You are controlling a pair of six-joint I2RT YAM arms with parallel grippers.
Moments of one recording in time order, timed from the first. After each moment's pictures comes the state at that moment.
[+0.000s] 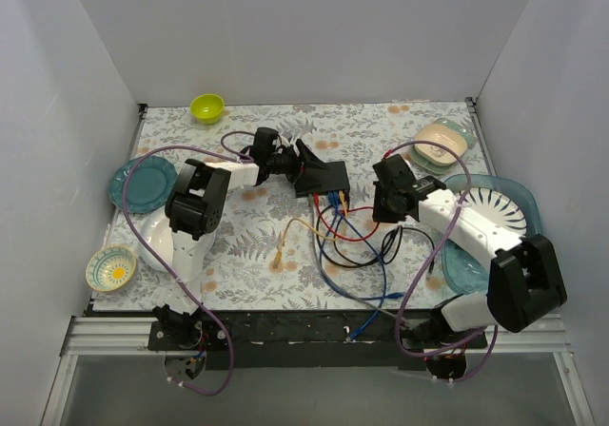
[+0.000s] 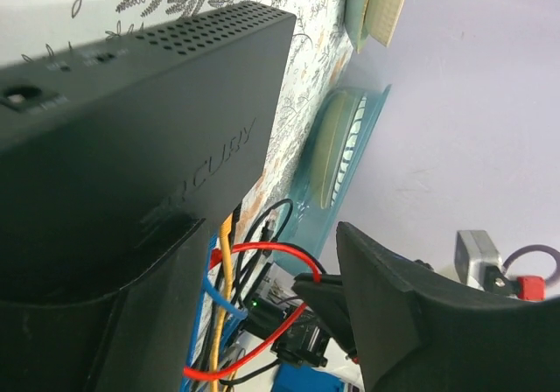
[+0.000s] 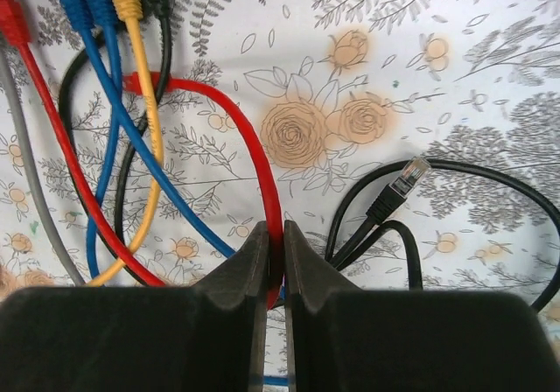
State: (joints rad) left arm -0.39 2.23 1.41 0.20 0.76 -1.21; right arm 0.51 1.41 0.97 -0.65 0.10 0.56
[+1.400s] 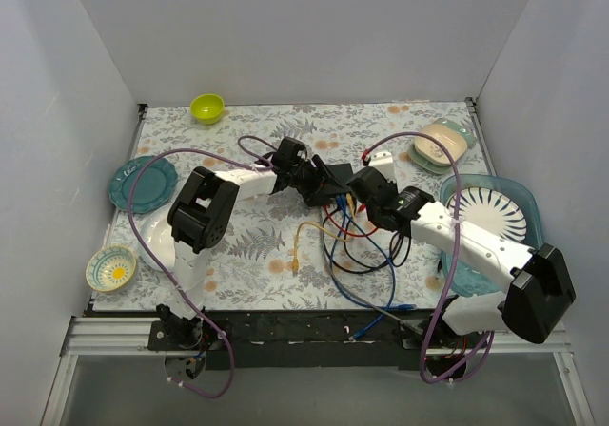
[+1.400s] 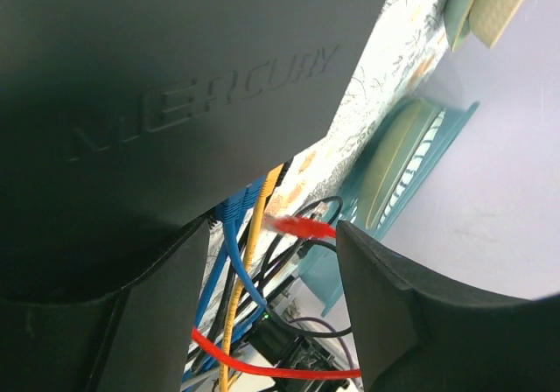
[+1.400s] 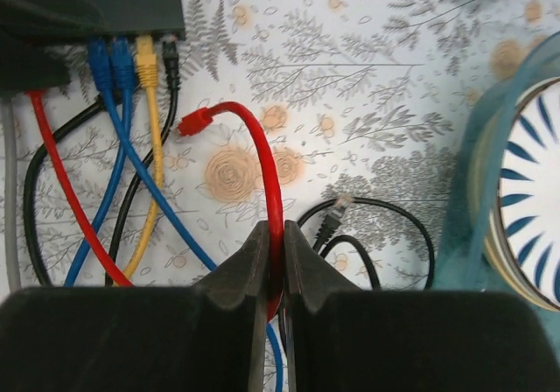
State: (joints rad) left arm -0.56 2.13 1.38 -0.04 0.50 -1.23; right arm 0.78 1.32 1.00 -0.69 0.61 0.44
